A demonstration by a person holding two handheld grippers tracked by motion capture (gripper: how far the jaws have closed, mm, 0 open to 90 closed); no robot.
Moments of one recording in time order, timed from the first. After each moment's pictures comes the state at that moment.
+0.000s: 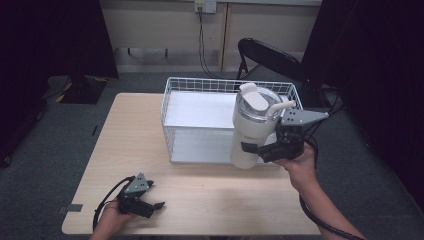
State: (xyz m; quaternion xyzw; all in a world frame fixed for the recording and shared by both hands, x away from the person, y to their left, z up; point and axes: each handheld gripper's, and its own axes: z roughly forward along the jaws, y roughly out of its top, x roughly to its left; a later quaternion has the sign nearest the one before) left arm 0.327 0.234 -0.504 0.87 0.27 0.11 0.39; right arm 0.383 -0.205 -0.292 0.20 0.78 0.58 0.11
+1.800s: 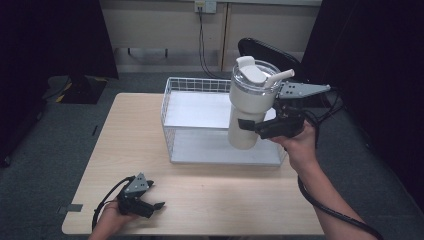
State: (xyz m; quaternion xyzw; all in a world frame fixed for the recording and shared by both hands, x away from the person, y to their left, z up) left arm 0.327 0.234 -0.504 0.87 0.27 0.11 0.39; right arm 0.405 -0.192 -0.242 0.22 0.78 0.58 0.12
